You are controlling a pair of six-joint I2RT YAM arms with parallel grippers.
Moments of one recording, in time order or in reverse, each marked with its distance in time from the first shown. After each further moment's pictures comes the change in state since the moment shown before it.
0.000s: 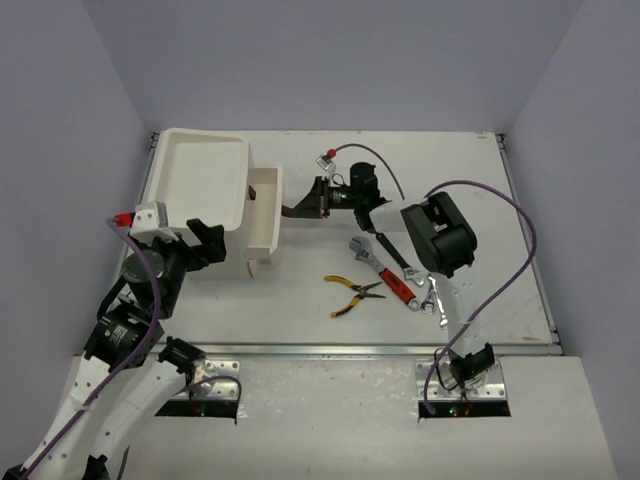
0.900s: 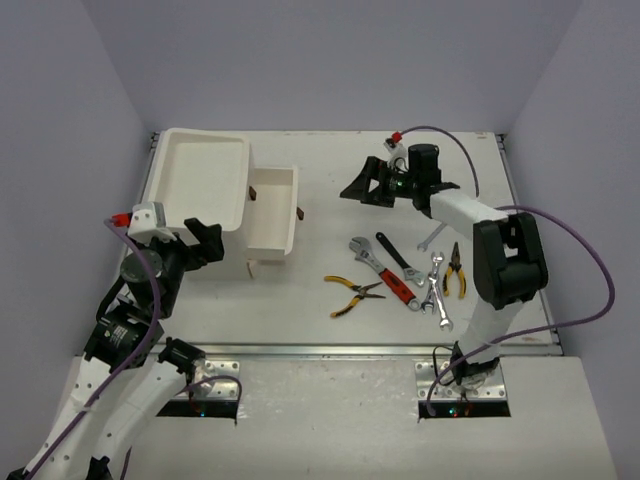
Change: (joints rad) left arm 0.025 -0.001 0.000 0.002 0.005 0.003; right arm -0.243 -0.452 -0.216 -0.650 0.233 -0.405
